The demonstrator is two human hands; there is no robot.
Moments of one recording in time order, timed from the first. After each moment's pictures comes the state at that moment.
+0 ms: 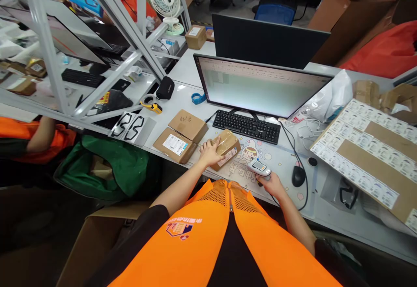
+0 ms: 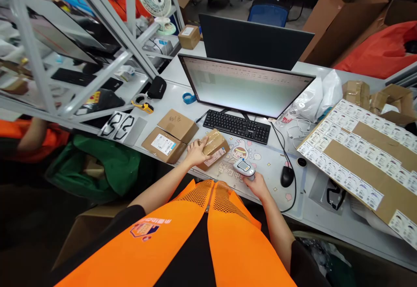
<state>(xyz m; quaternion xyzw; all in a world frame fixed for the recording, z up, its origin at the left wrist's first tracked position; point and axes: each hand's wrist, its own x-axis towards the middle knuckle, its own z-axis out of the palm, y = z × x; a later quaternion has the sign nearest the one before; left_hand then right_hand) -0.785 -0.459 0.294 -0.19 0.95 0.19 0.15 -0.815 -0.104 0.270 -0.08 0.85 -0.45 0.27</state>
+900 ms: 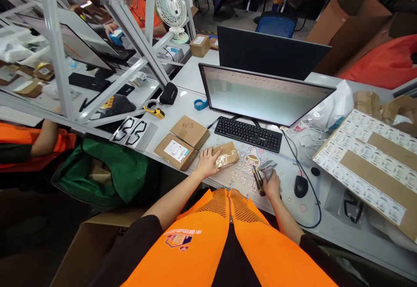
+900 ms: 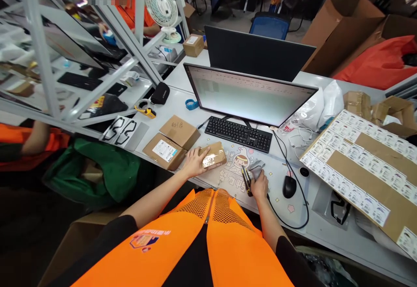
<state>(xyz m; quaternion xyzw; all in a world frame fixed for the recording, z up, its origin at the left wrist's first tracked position) -0.758 -0.474 0.285 -0.07 0.99 0.12 0.08 -0.833 -0.106 0.186 0.02 0.97 -0.21 0.13</state>
